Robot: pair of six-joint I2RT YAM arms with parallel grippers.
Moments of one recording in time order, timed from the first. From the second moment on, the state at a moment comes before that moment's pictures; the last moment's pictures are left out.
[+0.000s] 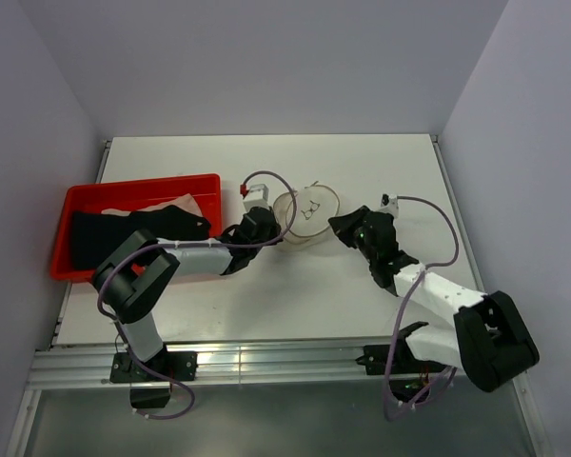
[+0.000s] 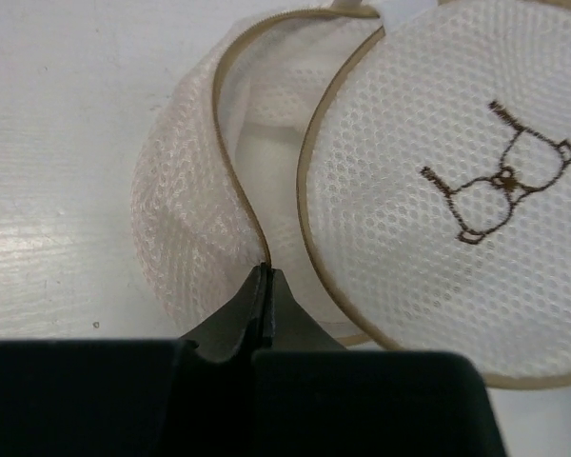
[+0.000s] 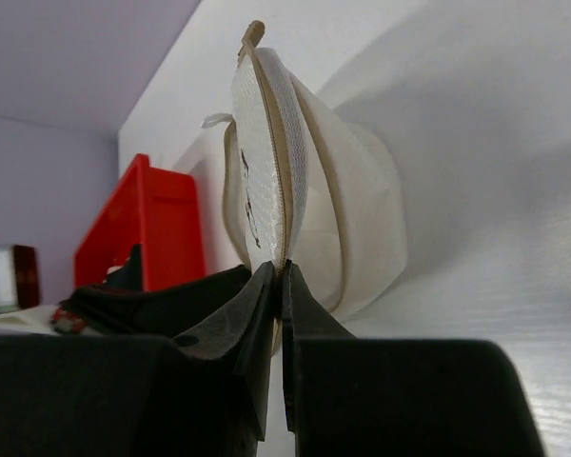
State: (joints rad) left arm -0.79 1.76 0.88 0.37 -0.35 -0.69; right arm 0.40 1.20 0.44 0.38 0.13 1.01
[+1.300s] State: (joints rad) left arm -0.85 1.73 0.80 0.48 -0.15 -0.55; right arm 0.32 1.81 1.27 0.28 0.23 1.44
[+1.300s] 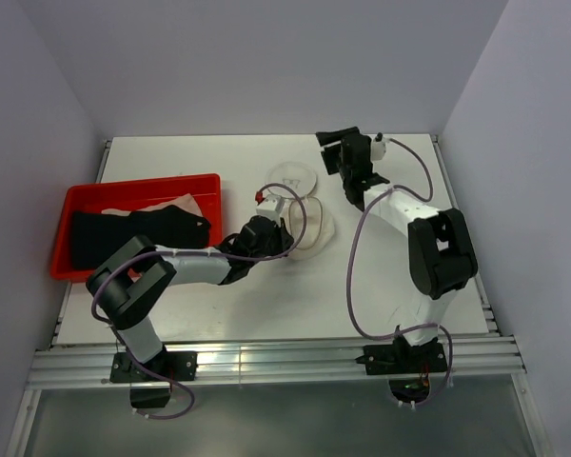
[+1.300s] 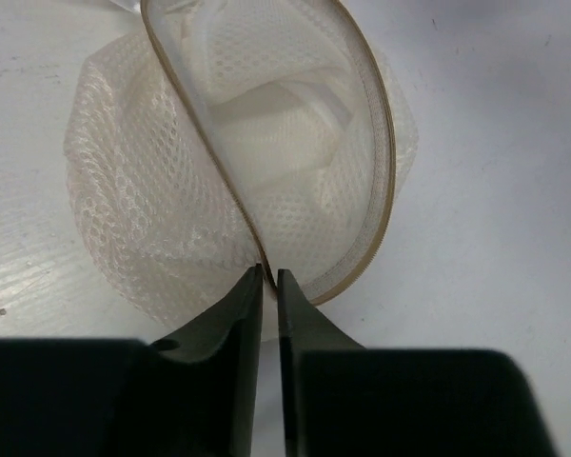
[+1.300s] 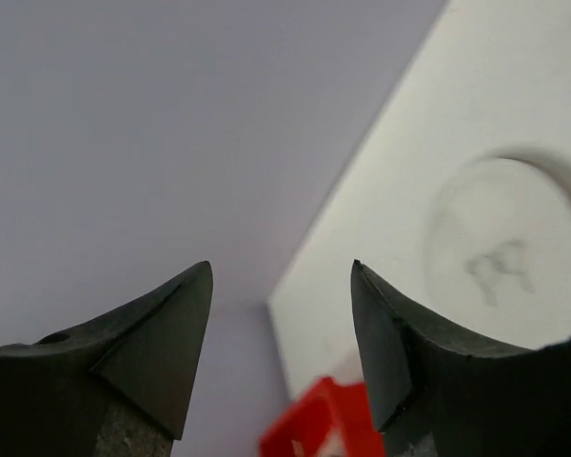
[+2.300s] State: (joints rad) left arm -0.11 0.99 0.74 -0.16 -0.40 -0.81; right arm 0.45 1.10 0.58 0.11 0.11 0.64
